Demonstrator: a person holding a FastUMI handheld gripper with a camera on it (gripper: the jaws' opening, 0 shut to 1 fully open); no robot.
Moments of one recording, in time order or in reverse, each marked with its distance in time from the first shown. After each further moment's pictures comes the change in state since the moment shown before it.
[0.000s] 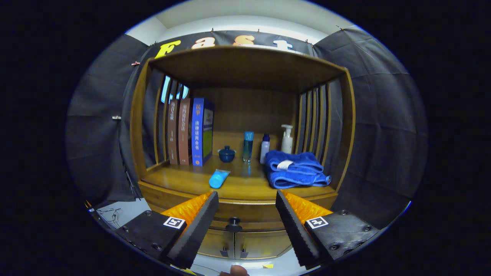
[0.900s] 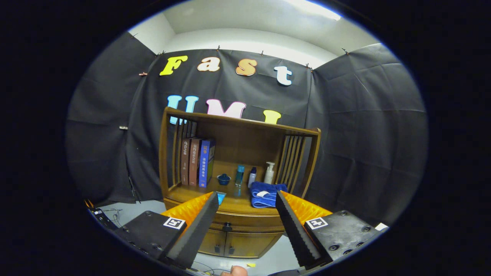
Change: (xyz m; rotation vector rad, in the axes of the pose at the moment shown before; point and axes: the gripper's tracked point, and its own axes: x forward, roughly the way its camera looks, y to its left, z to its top) arm -0.146 -0.009 0.131 -0.042 -0.069 -0.019
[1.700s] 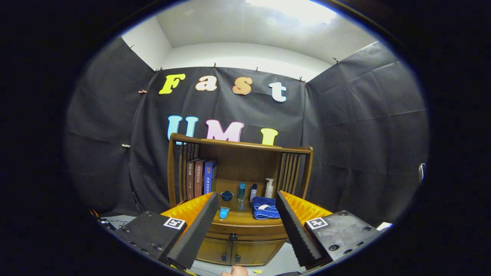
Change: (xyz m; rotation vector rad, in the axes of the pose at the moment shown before) arm -0.031 -0.005 0.043 0.015 -0.117 -0.010
